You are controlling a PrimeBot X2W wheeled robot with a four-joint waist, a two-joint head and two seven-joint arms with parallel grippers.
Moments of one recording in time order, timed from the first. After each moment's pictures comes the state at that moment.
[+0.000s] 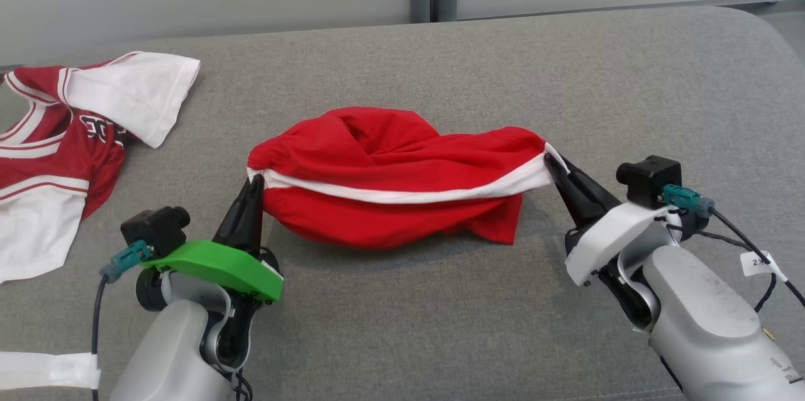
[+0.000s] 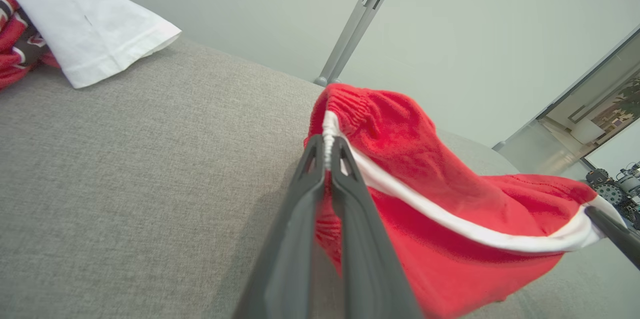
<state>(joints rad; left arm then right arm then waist) -0.35 0.08 -0.37 0.52 -0.79 -0.09 -0.25 -0.40 -0.21 0.53 0.55 0.44 0.12 -0.25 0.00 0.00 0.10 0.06</state>
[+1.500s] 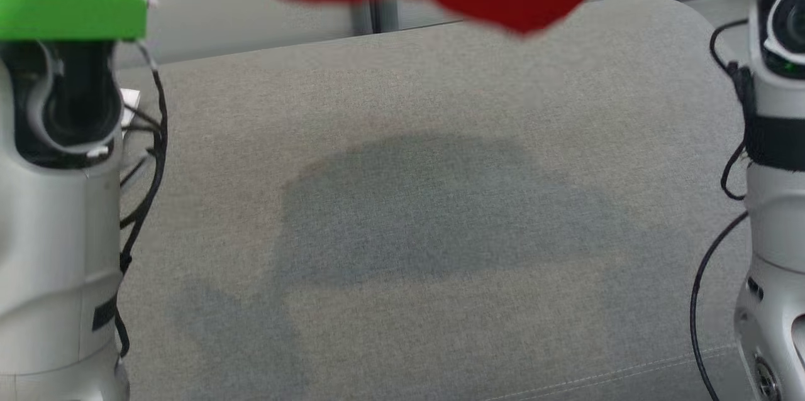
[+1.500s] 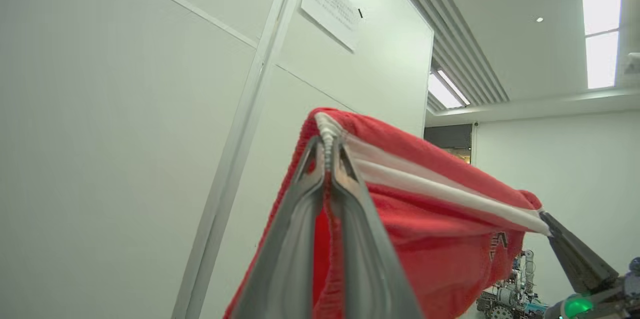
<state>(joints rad) -0.75 0.14 -0.16 -0.03 -0.82 -0.03 -0.10 -0.80 -0.12 0.12 0.02 1.01 0.01 -0.15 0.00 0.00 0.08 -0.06</state>
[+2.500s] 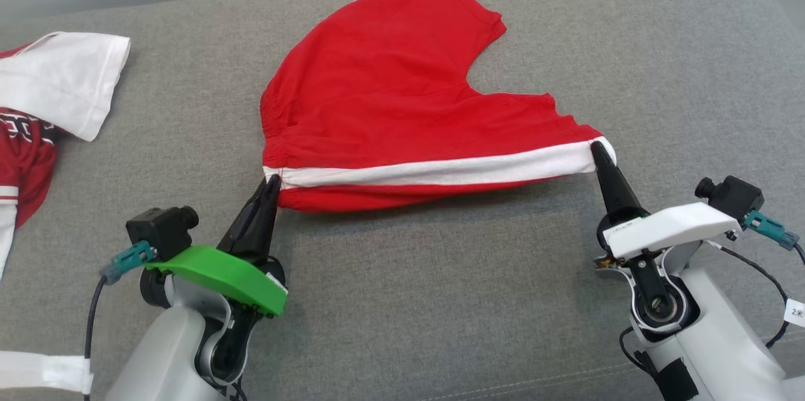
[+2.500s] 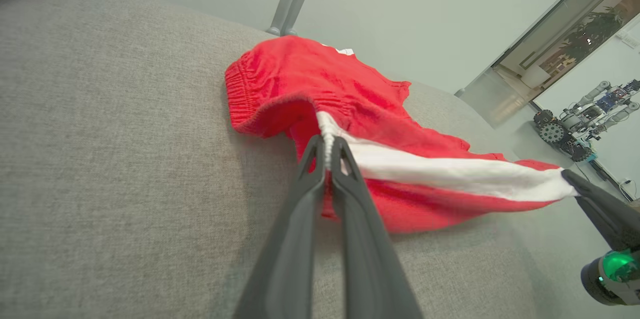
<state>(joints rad) -0.31 0.14 -0.42 0.36 -0.81 -0.12 -0.17 -0.26 -0.10 0.27 0.37 1.11 0.12 -0.15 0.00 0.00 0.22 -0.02</state>
